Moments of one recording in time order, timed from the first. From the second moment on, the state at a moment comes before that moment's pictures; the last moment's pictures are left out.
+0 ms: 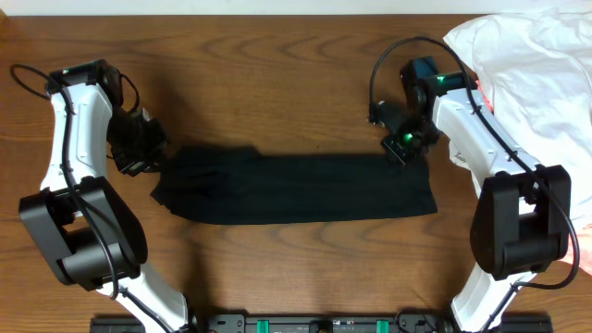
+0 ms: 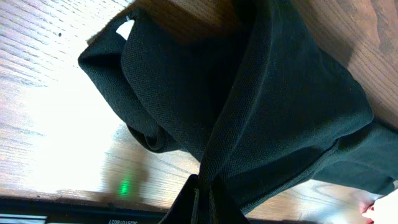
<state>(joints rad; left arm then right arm) 0.27 1.91 1.60 -1.47 0.26 -0.24 0.19 1.94 1.47 -1.10 -0.18 -0.45</state>
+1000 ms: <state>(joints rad) 0.27 1.91 1.60 -1.56 0.34 -0.19 0.19 1.91 1.18 -0.83 -0.17 -0.29</state>
